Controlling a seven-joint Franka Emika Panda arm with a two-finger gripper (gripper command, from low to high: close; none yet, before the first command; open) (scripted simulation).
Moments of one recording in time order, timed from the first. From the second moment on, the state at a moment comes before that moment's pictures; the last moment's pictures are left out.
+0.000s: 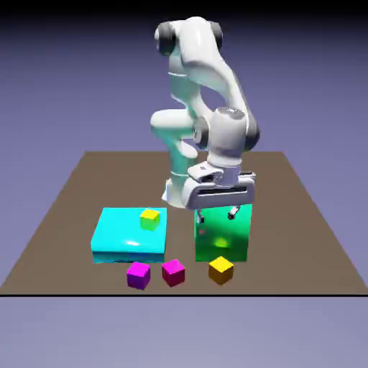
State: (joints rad) arm 0.07 0.13 0.15 -2.21 -0.21 2.29 0.70
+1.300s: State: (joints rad) arm 0.11 0.60 -0.10 -1.72 -0.13 1.60 0.55
